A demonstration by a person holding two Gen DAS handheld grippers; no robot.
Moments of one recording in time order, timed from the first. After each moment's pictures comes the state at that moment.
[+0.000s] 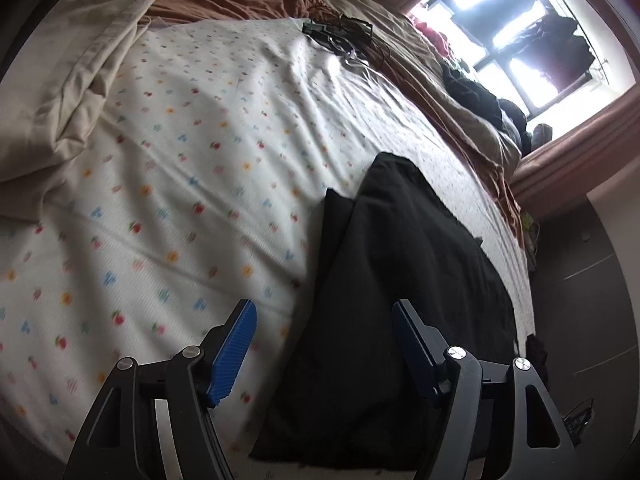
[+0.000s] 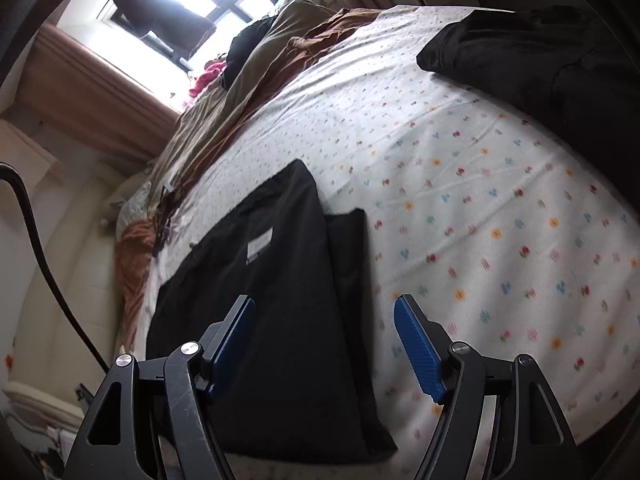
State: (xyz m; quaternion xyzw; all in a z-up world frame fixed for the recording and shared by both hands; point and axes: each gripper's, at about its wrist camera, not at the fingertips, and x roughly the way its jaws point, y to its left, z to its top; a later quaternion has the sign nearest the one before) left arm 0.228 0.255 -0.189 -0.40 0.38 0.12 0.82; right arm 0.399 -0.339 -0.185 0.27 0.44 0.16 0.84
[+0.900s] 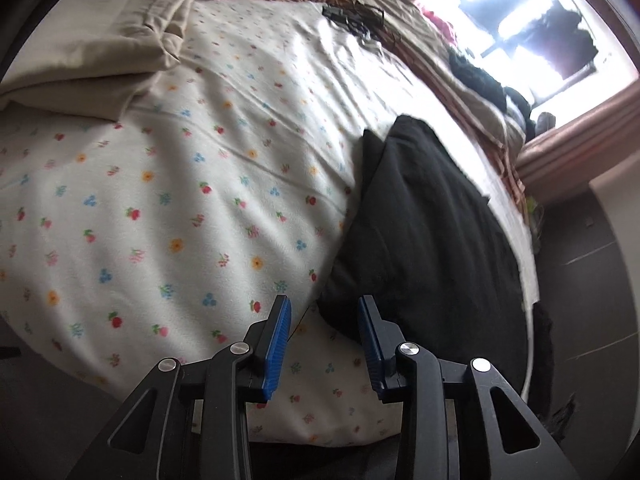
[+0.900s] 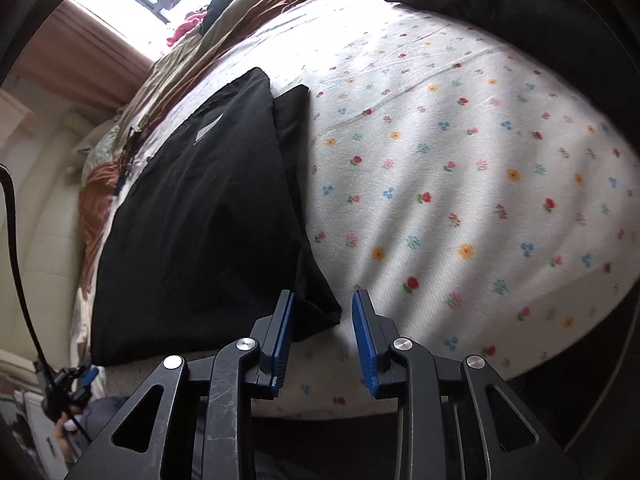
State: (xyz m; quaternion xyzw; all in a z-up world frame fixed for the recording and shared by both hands) left arm 0.148 0.244 -0.200 -0.42 0.39 0.12 0.81; right arm 0.332 -0.335 -0.237 0.21 0.51 0.13 0.82
